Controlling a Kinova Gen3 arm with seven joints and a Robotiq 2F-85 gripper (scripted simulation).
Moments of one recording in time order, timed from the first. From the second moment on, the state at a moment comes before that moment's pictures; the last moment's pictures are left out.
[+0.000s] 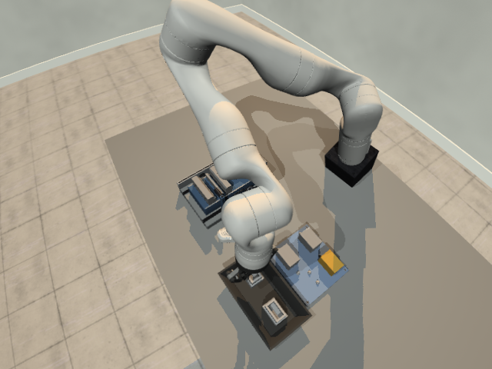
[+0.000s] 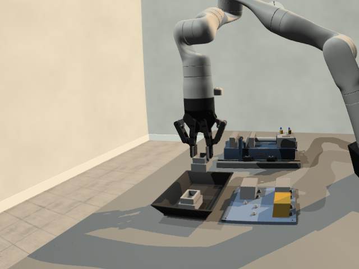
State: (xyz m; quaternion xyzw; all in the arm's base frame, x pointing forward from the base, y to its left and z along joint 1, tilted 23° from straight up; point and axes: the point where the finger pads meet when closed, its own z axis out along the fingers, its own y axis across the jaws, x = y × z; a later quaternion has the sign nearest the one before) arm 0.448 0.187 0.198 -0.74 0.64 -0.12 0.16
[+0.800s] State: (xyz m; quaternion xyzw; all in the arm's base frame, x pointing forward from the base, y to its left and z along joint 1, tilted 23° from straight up) arm 0.461 0.192 0.163 -0.74 0.64 -0.12 0.16
